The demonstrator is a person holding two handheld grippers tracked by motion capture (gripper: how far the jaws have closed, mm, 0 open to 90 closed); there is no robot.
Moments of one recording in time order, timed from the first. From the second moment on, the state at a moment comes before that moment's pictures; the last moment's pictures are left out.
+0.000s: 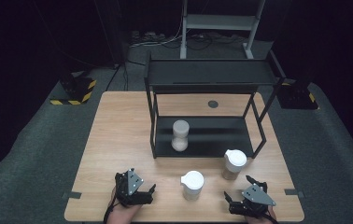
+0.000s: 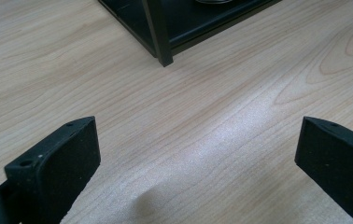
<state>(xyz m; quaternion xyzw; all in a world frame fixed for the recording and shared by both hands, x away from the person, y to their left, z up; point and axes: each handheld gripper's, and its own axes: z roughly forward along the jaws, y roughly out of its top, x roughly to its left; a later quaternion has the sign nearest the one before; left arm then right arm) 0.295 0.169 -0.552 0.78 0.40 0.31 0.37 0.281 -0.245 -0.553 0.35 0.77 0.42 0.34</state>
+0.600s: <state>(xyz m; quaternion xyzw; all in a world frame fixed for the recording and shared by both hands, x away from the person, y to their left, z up) 0.294 0.166 -0.552 0.79 0.38 0.31 0.37 0.278 -0.244 -0.553 0.34 0.77 0.41 0.35</state>
